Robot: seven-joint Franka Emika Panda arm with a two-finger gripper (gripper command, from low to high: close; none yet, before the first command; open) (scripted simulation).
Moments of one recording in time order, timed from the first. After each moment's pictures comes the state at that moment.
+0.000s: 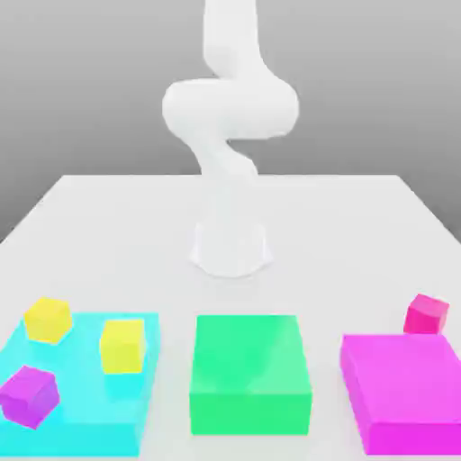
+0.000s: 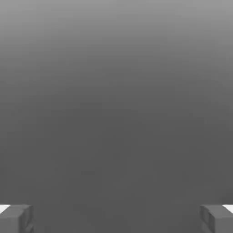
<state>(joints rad) 0.07 -0.73 0.00 -2.33 -0.01 2.34 0.70</state>
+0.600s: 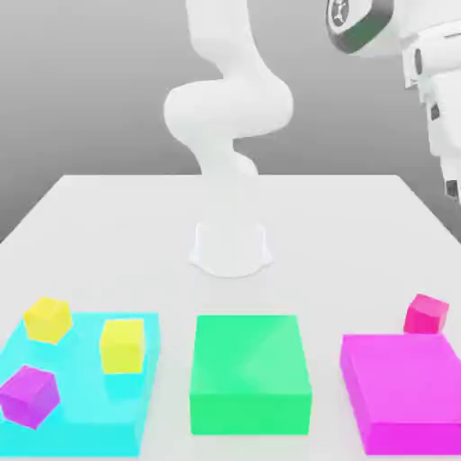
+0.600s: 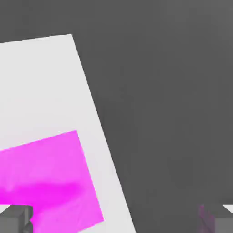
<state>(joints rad) 0.52 -0.25 0.07 -2.53 -0.03 2.60 -0.10</state>
